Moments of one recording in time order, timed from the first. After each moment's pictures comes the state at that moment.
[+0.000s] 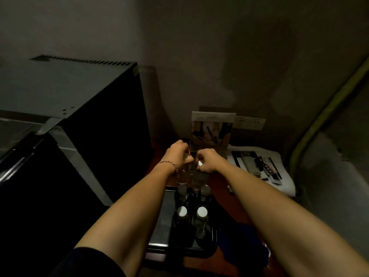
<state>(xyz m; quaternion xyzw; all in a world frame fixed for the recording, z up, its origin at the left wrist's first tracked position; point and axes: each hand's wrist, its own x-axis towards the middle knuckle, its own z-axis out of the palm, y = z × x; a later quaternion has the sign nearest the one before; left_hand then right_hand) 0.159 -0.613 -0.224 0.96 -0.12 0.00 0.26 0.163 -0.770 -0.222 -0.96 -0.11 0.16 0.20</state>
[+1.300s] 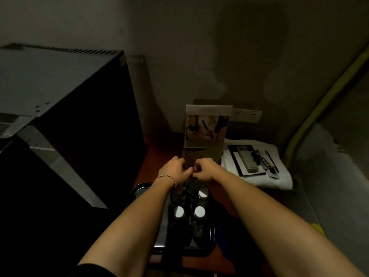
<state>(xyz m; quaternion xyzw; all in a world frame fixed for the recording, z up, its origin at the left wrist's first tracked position) 0.152 -0.622 -0.296 0.97 -0.07 -0.09 0.22 0.160 -0.779 -0.274 -0.96 -0.08 0.21 0.18</state>
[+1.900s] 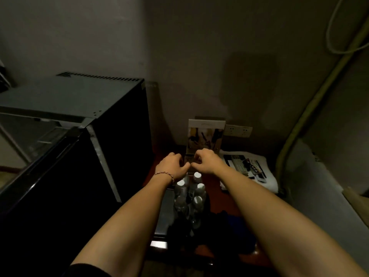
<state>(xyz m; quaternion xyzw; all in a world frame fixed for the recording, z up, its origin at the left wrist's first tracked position) 0.066 -0.606 -0.202 0.98 -0.02 0.01 0.21 0.074 -0.767 -0.165 -0.98 -0.11 0.06 0.17</state>
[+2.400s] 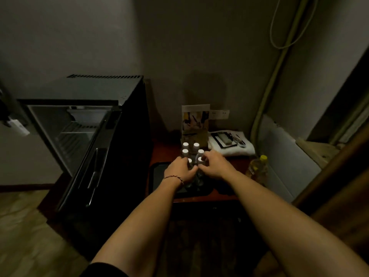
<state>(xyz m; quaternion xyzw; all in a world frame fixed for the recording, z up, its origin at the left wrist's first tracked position) -0.148 -0.548 -0.187 0.96 -0.13 -0.04 0.24 -0.179 -0.704 -0.152 -0.98 0.00 0.01 0.21</state>
